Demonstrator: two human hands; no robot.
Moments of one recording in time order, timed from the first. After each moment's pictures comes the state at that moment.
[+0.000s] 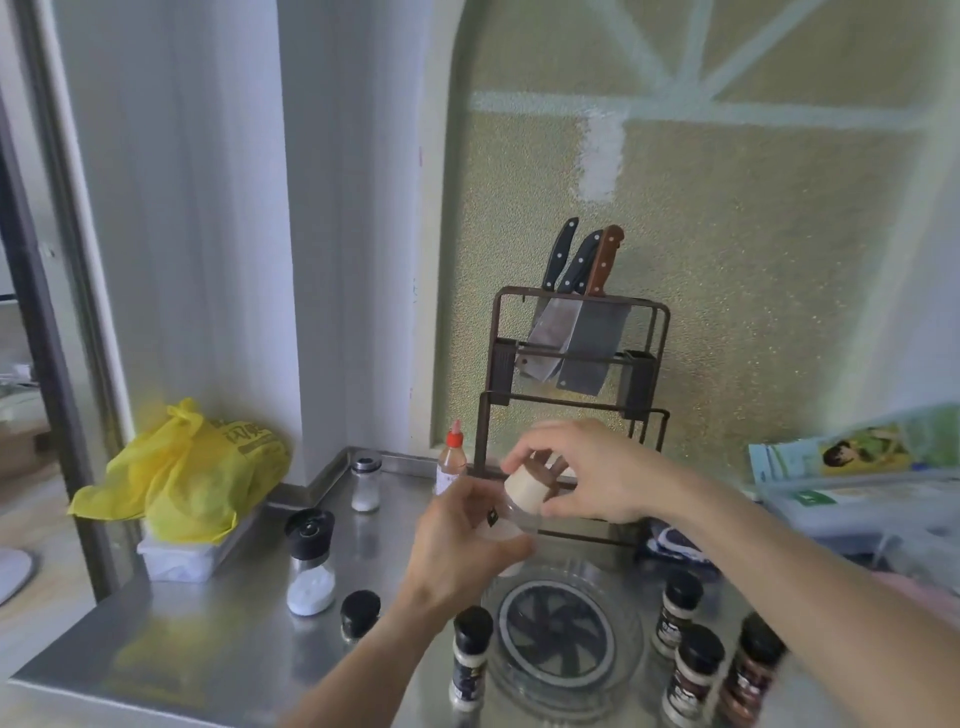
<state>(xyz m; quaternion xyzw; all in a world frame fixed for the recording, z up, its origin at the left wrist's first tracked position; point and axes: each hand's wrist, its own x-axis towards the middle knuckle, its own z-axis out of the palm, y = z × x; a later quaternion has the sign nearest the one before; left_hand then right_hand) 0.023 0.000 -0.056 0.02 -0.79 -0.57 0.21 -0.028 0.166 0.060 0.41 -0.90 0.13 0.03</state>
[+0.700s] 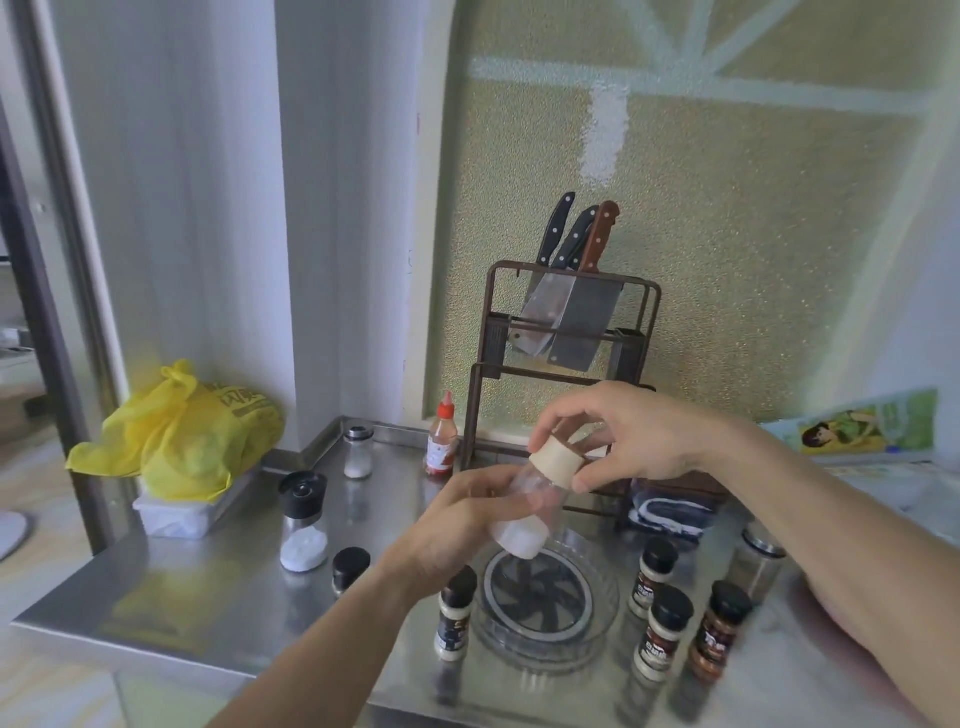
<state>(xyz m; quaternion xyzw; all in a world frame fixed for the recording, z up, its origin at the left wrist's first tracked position) 0.045 0.017 -0.042 -0.17 -0.65 -0.74 -0.05 -0.017 0.211 0.079 0.41 -0.88 0.23 -0.09</state>
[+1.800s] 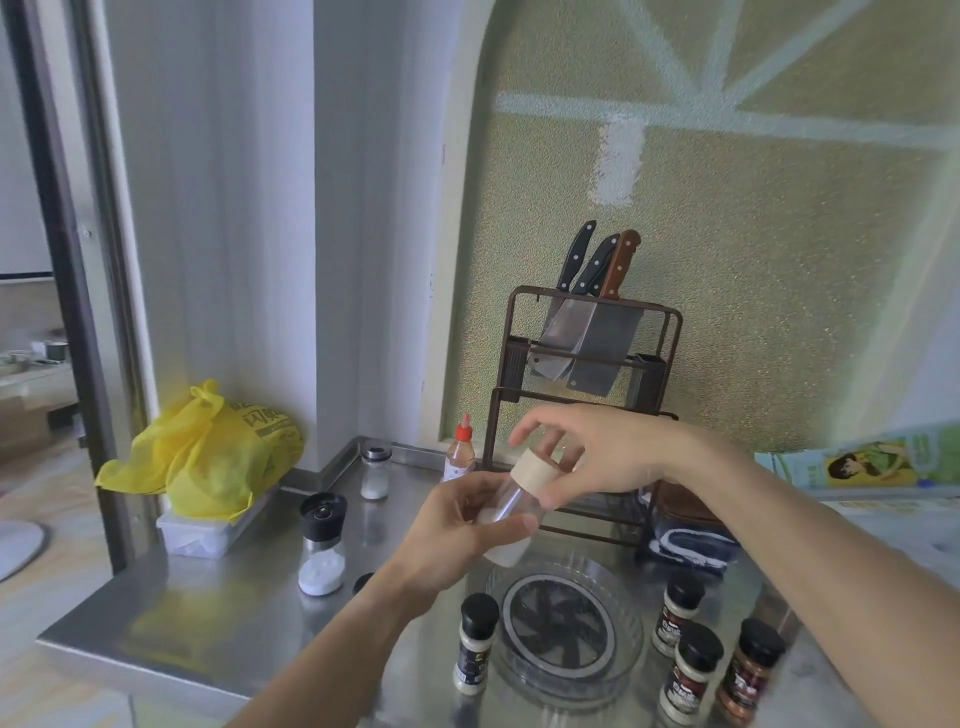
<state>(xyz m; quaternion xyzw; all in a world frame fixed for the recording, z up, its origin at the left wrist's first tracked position) 0.042 -0.015 -0.044 -0.09 -0.69 -0.72 0.07 -0.018 0.159 0.088 0.35 -0.92 0.13 -0.10</state>
